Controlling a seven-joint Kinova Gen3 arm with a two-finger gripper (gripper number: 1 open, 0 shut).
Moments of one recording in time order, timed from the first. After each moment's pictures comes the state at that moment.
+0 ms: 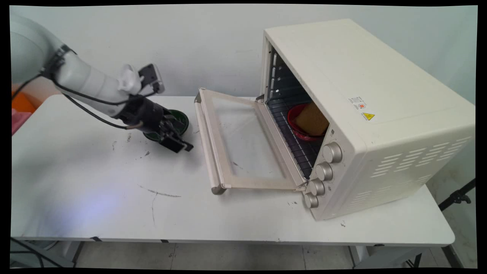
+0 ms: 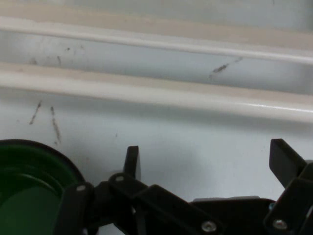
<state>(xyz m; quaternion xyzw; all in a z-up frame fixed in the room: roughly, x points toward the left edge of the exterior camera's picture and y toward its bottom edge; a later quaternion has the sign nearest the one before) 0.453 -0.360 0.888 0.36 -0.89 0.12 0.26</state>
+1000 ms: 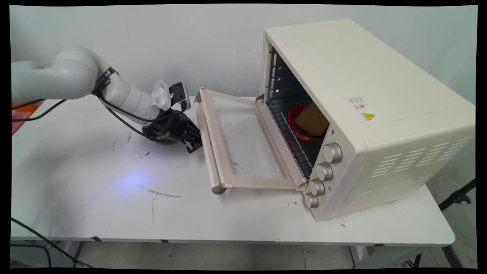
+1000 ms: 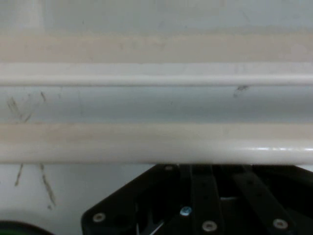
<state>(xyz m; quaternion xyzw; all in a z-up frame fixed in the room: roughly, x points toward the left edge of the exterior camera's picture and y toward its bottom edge) 0.432 -0.407 0.826 0.31 -0.90 0.12 0.27</state>
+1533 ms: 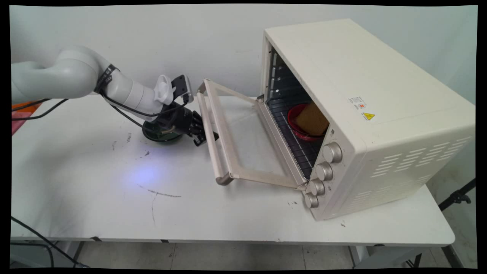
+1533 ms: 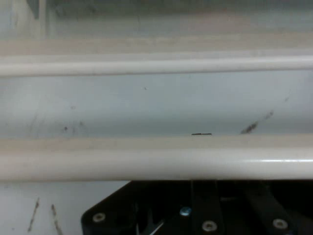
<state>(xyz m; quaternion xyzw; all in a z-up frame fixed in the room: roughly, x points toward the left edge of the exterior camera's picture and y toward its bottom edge) 0.429 -0.417 0.831 0.29 -0.89 0.14 0.31</state>
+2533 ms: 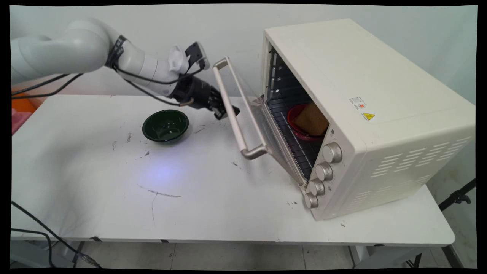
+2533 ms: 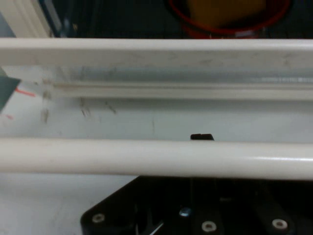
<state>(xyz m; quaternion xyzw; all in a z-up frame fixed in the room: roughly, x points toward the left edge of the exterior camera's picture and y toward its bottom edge) 0.393 -0.453 0.888 0.31 -0.87 0.15 0.36</state>
